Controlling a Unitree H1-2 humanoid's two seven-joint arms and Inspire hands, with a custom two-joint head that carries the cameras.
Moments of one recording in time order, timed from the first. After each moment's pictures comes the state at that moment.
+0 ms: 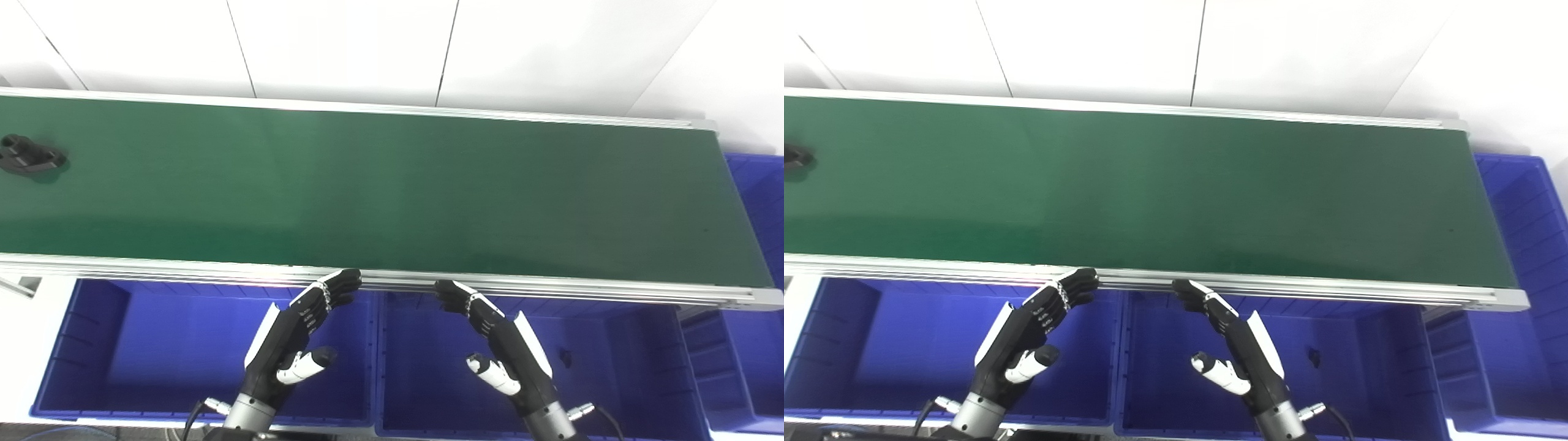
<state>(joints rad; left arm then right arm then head) 0.53 0.05 -0.23 -0.05 -0.03 -0.44 -0.18 0.30 -0.25 0.42 0.04 -0.05 -0.43 0.11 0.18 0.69</state>
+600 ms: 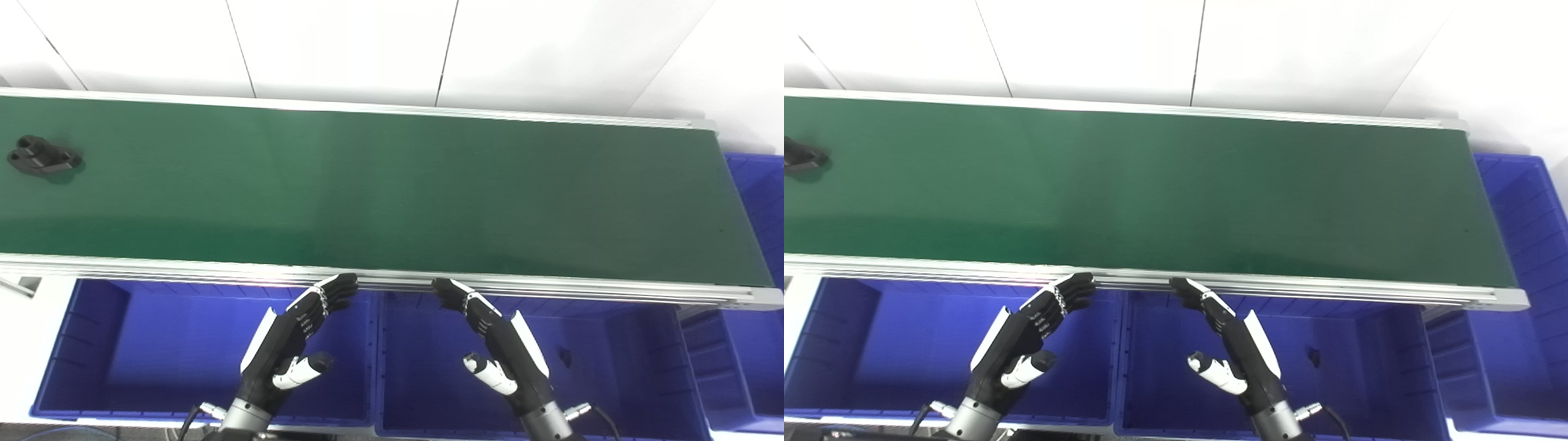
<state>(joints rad) 0.54 0.06 -0.22 -0.05 -0.03 -0.44 -0.20 0.30 -0.24 0.42 0.04 -0.06 -0.43 0.10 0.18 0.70</state>
